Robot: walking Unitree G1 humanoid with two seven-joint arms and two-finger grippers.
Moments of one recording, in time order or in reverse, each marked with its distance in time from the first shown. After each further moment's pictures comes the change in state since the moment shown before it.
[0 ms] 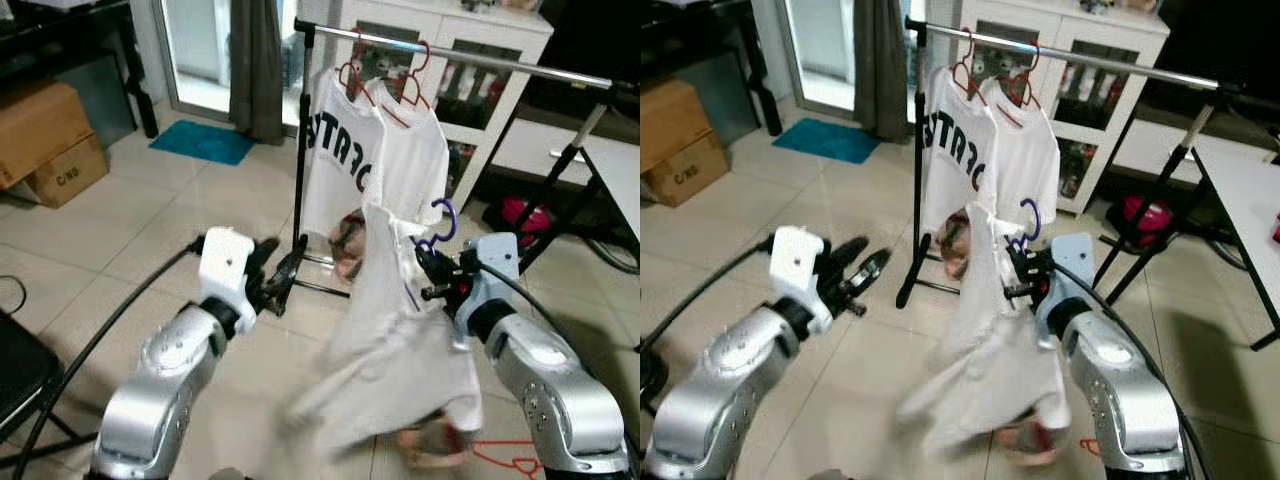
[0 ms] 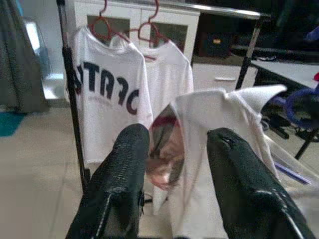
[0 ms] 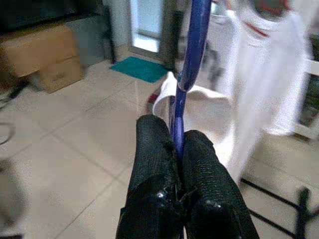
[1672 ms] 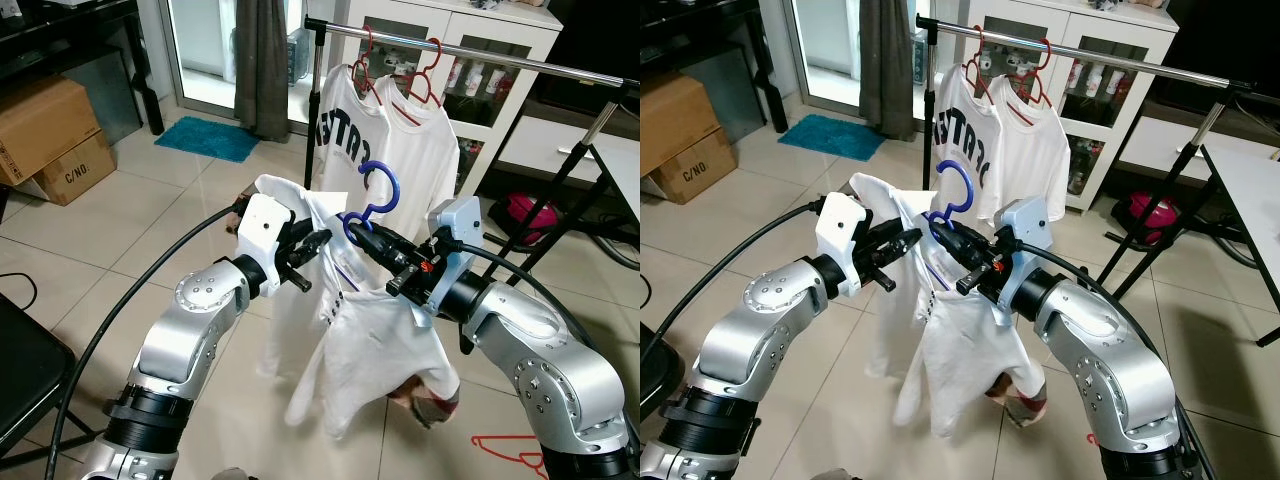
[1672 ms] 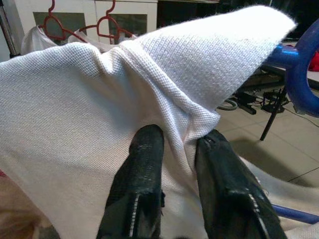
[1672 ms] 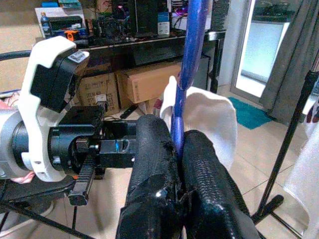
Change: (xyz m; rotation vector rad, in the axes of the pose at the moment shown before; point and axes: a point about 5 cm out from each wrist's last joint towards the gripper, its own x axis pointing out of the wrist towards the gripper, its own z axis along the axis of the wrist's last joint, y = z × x) left arm 0.051 0.002 0.007 0.068 0.035 -0.200; right arm 0.002 0.046 0.048 -0.011 -0.159 0.454
